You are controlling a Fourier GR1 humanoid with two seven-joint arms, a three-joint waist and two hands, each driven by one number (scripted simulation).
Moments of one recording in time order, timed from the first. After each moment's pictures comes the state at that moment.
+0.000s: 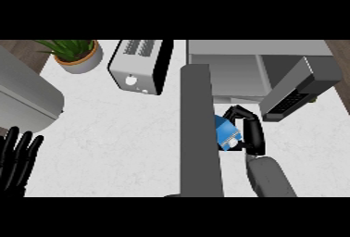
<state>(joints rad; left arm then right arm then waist) 0.38 0.05 0.05 -2.24 0.16 -0.19 -0.01 -0.30 -0.01 0.04 -0.97 0.09 -0.27 -0.64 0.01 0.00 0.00</state>
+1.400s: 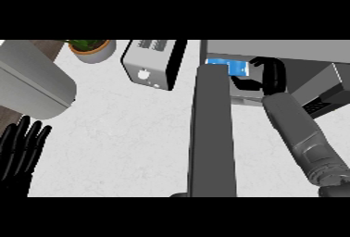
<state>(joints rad) 0.29 0.08 0.07 -2.17 0.14 -0.22 -0.01 -0.98 -0.23 -0.13 -0.16 0.27 -0.69 -0.59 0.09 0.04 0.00</state>
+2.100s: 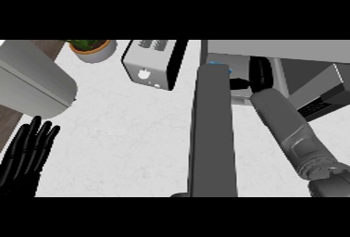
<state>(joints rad) 0.29 0.07 0.04 -2.16 0.08 -0.23 -0.04 -1.05 -0.19 -0.11 -0.09 0.31 -0.66 -0.56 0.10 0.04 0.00</state>
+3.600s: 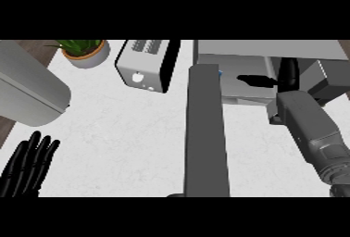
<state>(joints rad) 0.41 0.03 -0.02 -2.24 0.04 -0.23 -0.03 -0.98 -0.29 -0.27 -0.16 0.17 -0.48 -0.73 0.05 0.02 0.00</state>
